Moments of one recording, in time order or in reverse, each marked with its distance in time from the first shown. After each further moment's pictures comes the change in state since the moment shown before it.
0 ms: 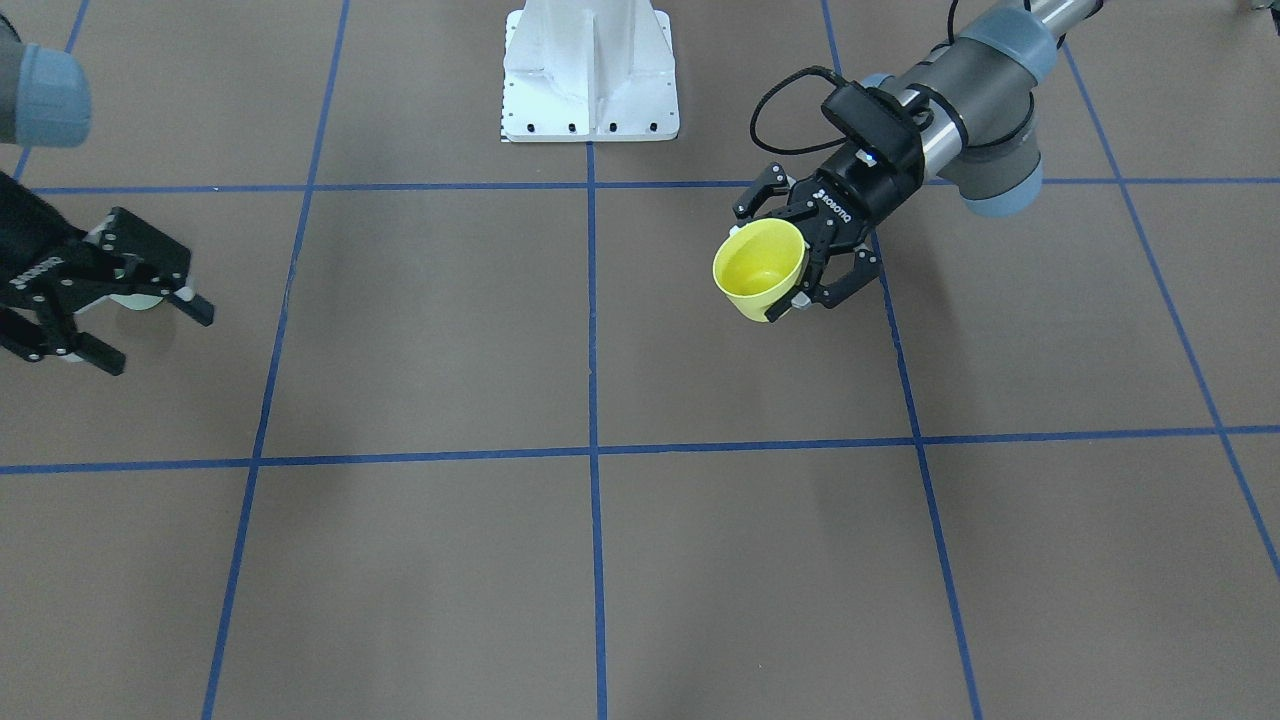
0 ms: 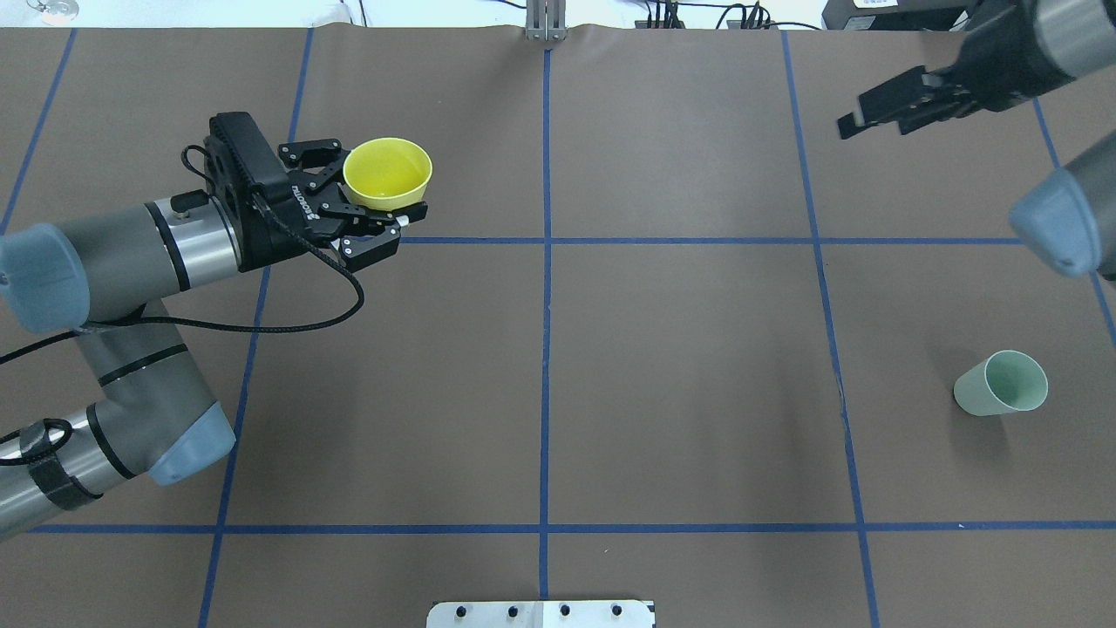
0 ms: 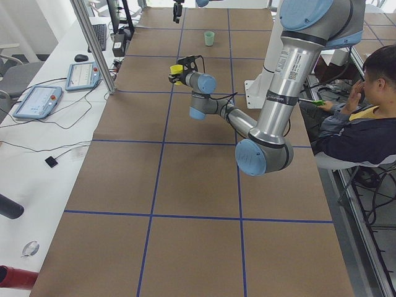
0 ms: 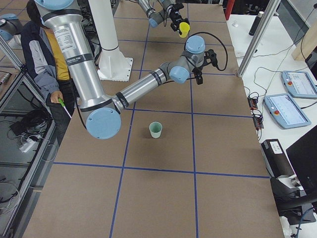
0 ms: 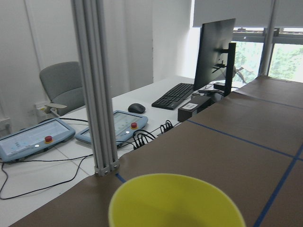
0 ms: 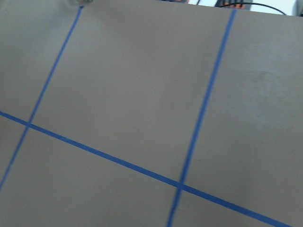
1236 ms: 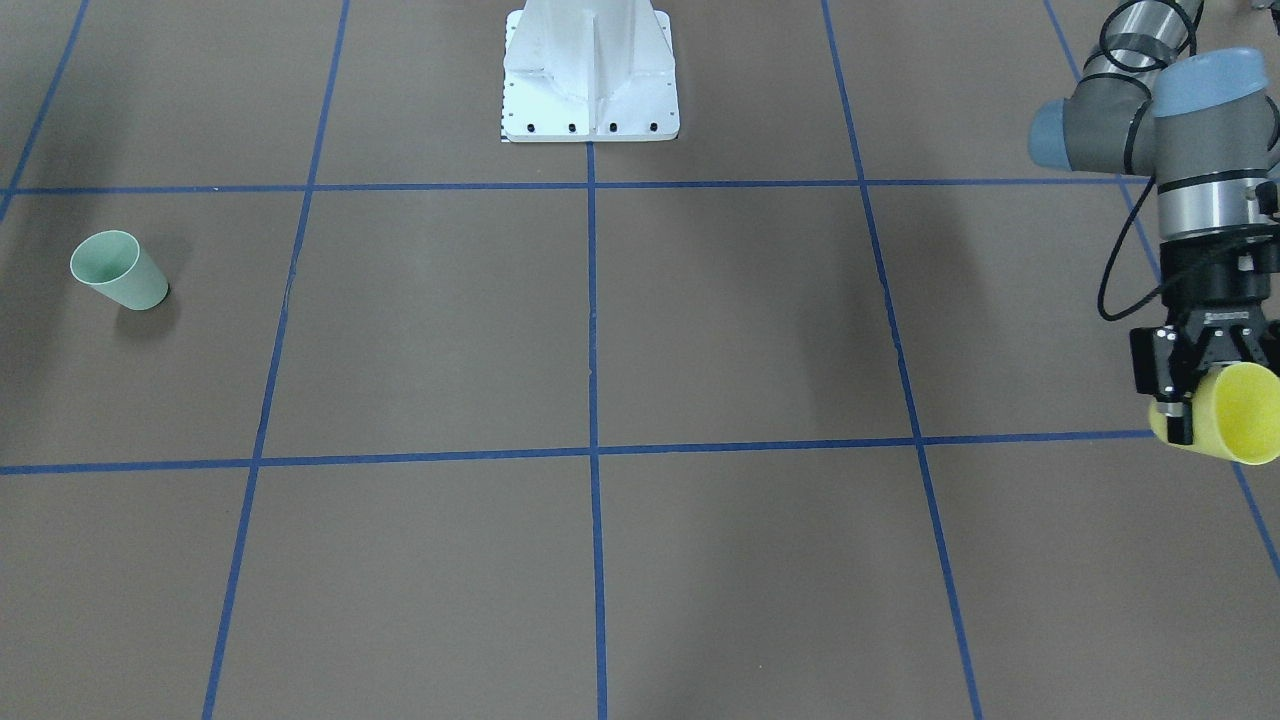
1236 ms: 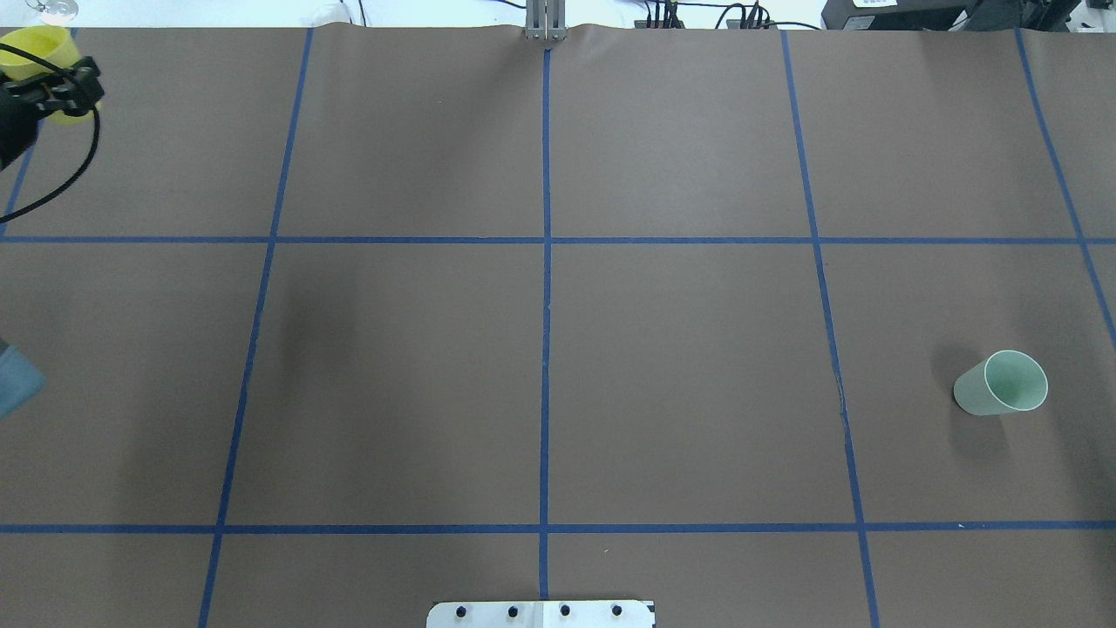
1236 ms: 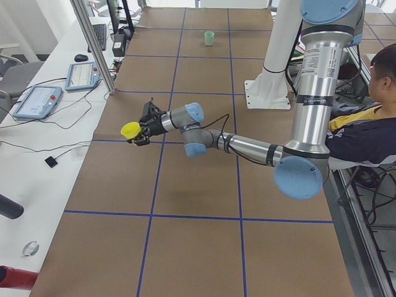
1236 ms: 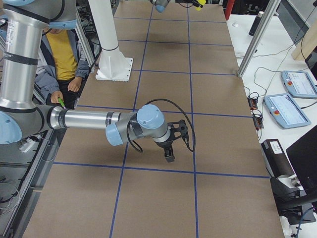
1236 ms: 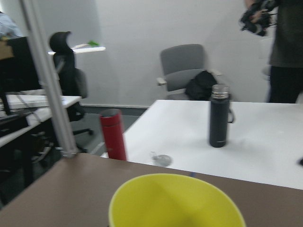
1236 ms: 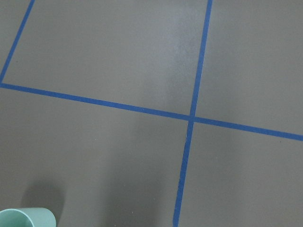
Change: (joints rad) left arm -0.277 0.221 0.030 0.293 0.363 -0.505; right arm 0.498 -0.581 0.004 0.019 0.027 -0.699
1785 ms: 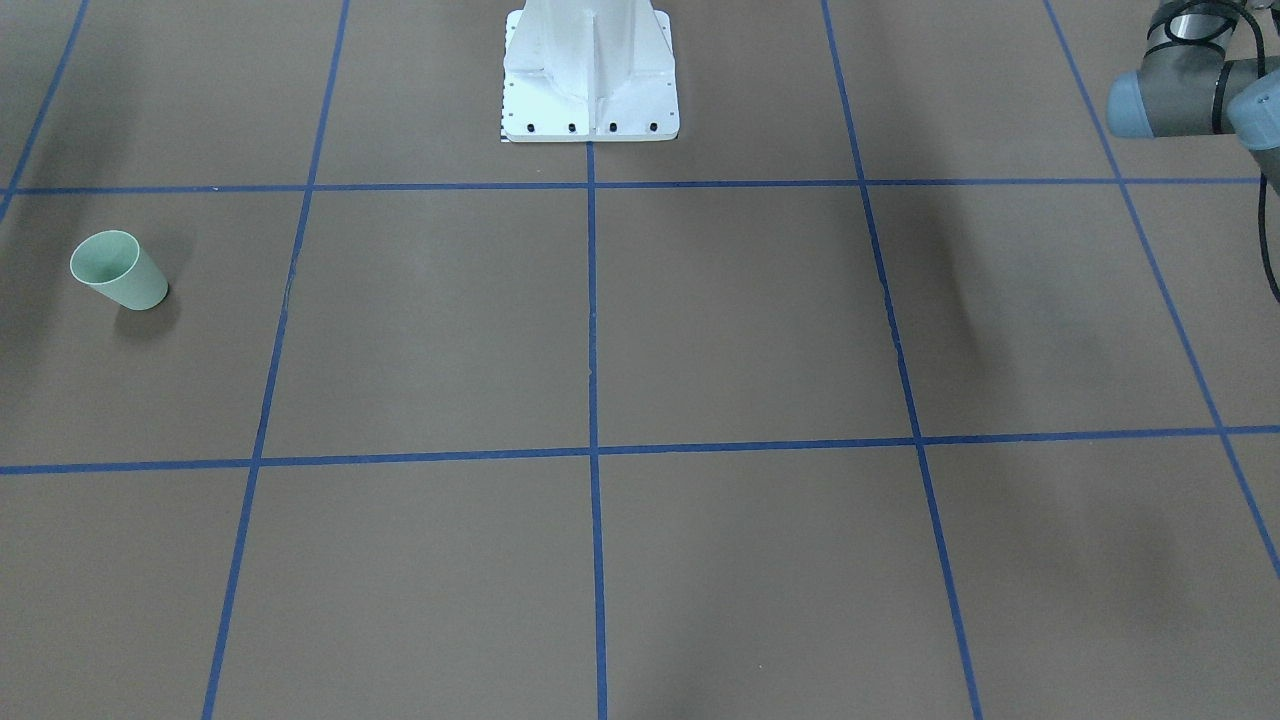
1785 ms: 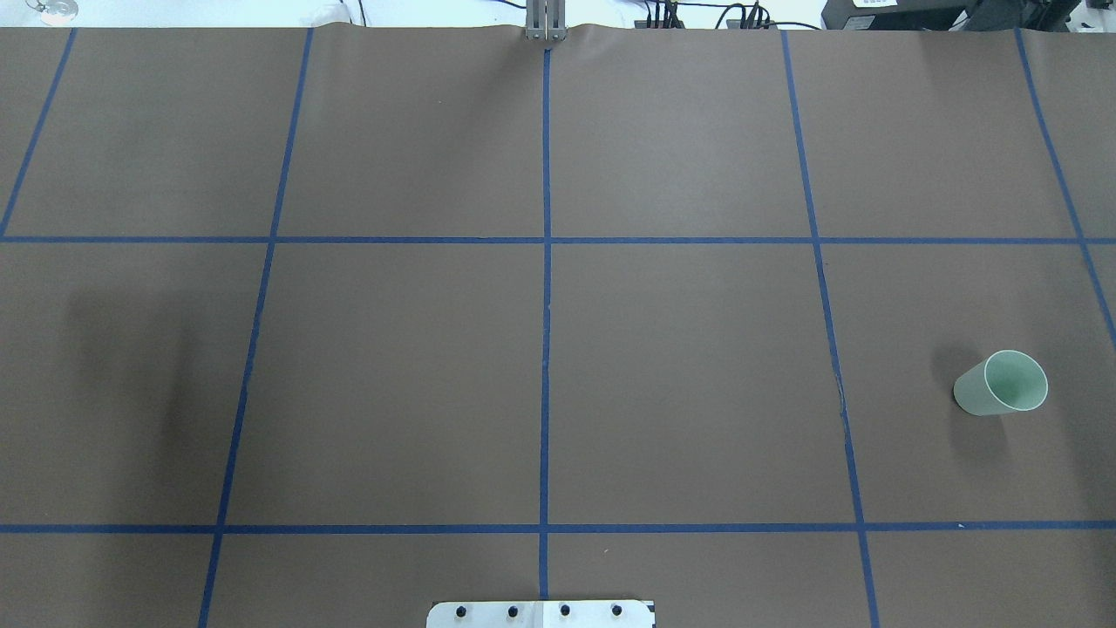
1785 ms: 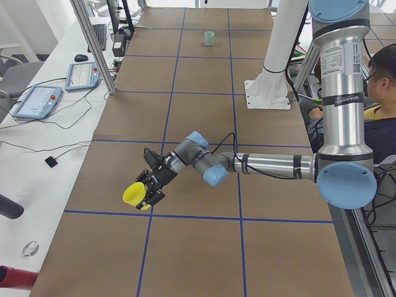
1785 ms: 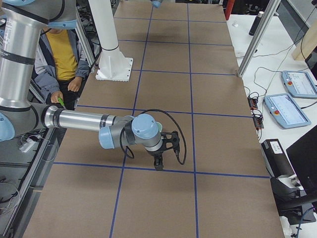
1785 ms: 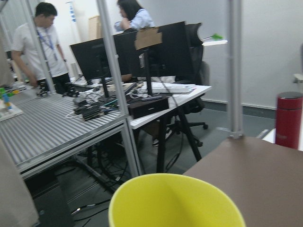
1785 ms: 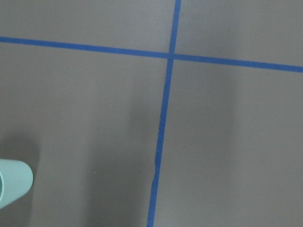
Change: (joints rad) left arm -0.136 0.207 0.002 0.317 0.175 -0.194; right arm 0.012 -0.082 -0.002 -0.115 -0.009 -0.018
